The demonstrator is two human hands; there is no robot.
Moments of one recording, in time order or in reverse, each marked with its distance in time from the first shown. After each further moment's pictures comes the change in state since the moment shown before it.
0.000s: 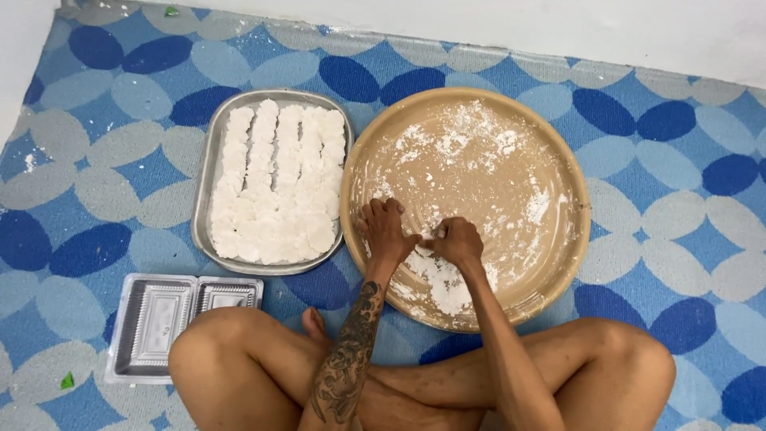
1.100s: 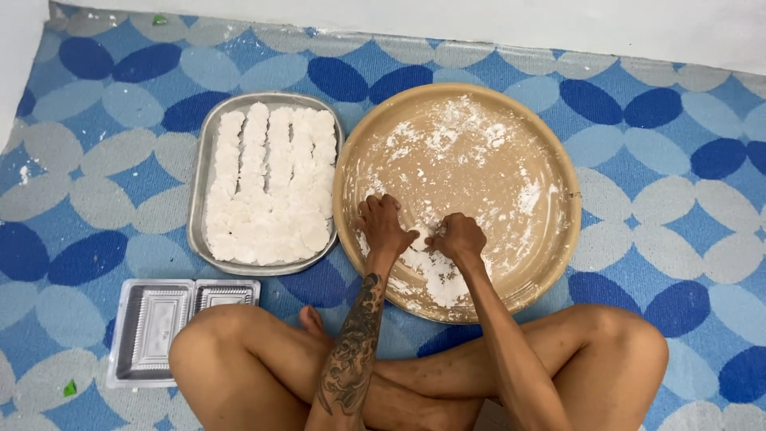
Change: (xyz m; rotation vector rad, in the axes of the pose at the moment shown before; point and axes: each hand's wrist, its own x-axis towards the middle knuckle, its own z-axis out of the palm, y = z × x) left_hand 0.001 0.012 0.004 0.028 -0.029 -0.070; right_hand -0.031 -0.017 -0.031 -0.183 0.003 0.053
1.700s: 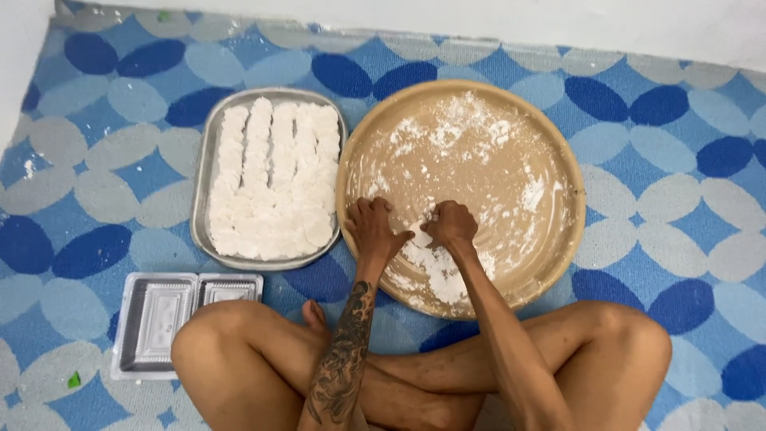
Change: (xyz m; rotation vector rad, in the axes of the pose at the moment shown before) left_hand -0.021 -0.006 -0.035 -0.031 -0.009 0.010; right_hand 0.037 -0.007 0.022 0.116 0.060 -0.078
